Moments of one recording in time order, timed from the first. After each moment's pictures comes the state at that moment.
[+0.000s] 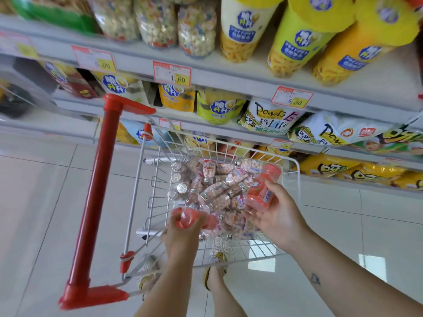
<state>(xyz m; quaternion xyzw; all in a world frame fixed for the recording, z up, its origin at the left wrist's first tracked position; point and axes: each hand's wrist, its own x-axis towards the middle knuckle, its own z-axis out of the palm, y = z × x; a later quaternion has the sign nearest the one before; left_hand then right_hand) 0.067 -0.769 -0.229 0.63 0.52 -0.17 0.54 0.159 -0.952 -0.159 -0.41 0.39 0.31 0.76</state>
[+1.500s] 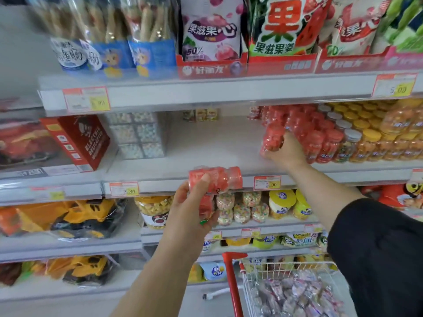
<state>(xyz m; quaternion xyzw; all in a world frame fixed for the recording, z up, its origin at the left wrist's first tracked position) 0.219 -0.498 0.246 0.50 0.19 -0.07 0.84 0.391 -0.741 0.211 -0.90 0.09 -0.13 0.40</state>
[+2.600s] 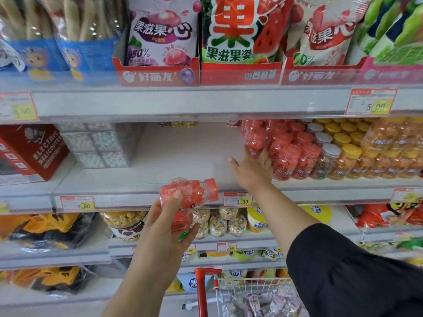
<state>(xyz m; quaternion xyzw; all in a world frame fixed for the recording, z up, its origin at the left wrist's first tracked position) 0.242 -0.545 0.233 0.48 0.21 -0.05 0.85 0.409 -0.730 0.195 -0.97 0.12 0.00 0.20</state>
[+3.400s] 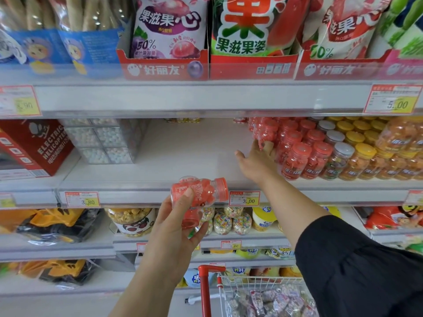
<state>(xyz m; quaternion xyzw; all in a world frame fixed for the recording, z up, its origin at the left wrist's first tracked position) 0.251 -0.551 0.226 0.46 0.21 -0.06 0.86 0.430 -0.732 0.196 -0.97 0.09 0.00 0.22</state>
